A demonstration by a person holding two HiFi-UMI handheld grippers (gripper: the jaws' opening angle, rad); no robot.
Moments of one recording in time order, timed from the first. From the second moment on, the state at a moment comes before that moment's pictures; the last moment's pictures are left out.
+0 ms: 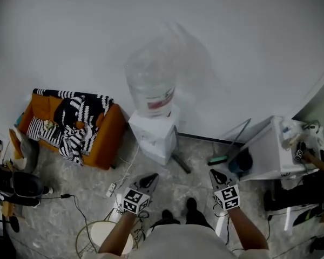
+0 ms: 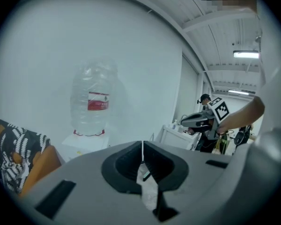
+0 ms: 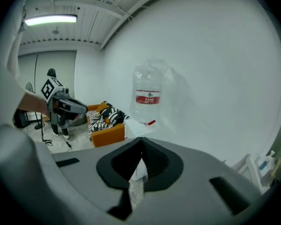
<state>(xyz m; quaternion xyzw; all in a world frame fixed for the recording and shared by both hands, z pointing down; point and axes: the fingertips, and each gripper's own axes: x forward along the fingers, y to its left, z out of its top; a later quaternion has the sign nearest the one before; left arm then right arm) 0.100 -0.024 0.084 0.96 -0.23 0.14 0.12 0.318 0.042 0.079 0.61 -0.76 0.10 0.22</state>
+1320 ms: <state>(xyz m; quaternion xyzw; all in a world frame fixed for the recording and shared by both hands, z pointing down) 0.140 0.059 0.036 0.93 -0.33 0.09 0.13 0.372 0.117 0.031 0.56 -0.81 0.07 0.16</state>
